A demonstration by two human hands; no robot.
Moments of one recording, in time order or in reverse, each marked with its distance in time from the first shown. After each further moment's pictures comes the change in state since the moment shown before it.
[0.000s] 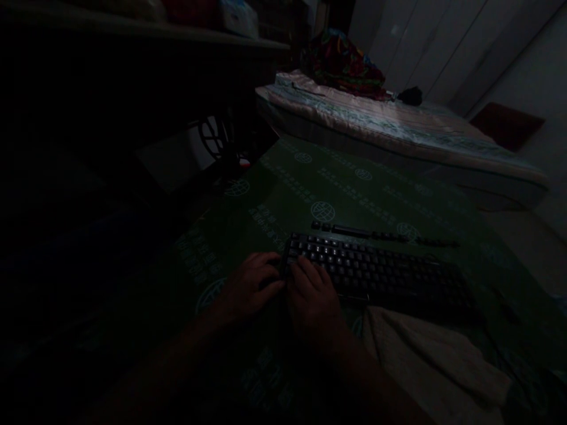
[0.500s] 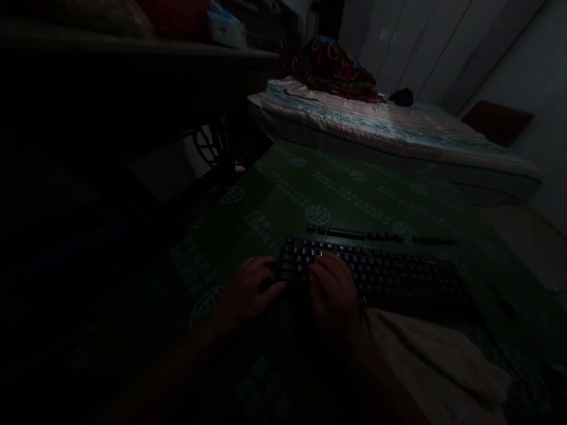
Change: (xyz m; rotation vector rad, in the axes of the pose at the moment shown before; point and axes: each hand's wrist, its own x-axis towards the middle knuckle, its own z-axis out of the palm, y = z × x) left_hand 0.007 0.007 0.002 0.057 0.050 -0.086; right_hand 0.004 0.027 -0.008 0.214 0.306 0.312
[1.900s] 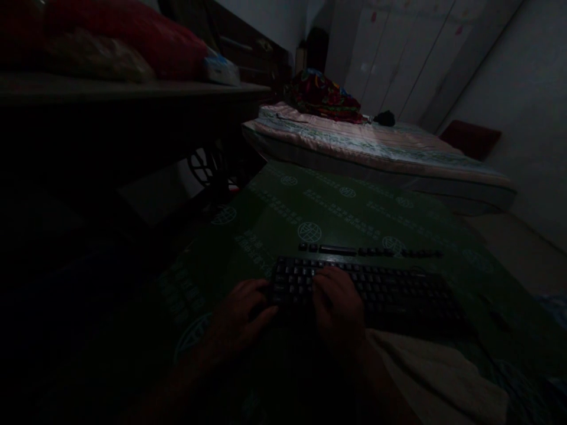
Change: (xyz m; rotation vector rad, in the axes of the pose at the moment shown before) left_hand -0.002 -0.008 -0.001 0.014 0.016 0.108; right_hand 0.018 0.006 -0.015 0.012 0.000 0.090
